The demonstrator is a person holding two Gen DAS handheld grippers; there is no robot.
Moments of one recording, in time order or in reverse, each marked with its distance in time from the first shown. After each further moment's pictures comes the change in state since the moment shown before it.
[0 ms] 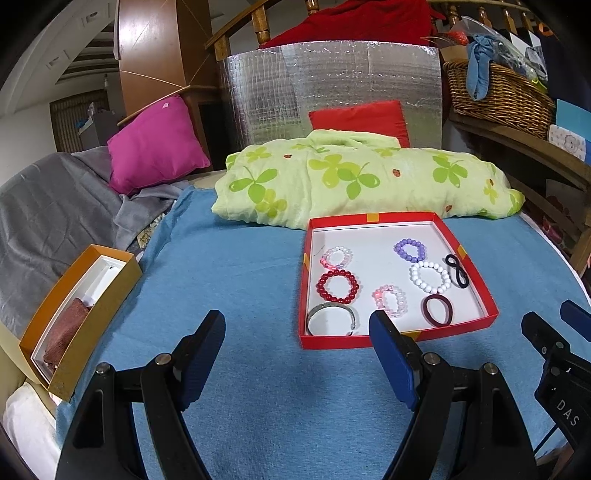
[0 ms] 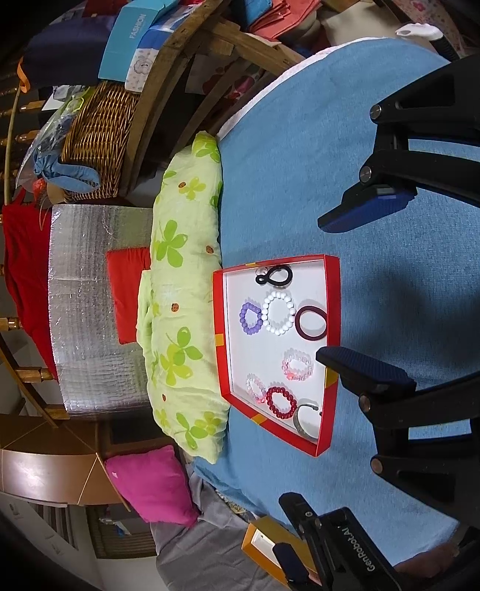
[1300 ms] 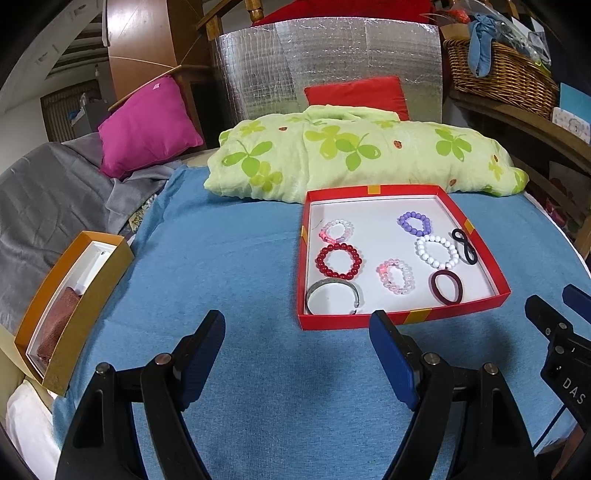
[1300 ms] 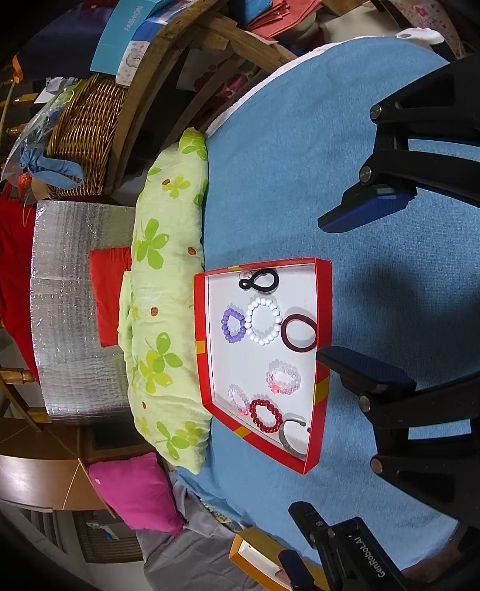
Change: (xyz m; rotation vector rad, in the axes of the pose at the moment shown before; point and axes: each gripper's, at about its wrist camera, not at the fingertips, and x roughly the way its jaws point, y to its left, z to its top) left arm 0.024 -0.001 -0.010 0.026 0.082 -0.013; right arm 0.026 -0.001 -0.004 -0.020 0.062 -0.018
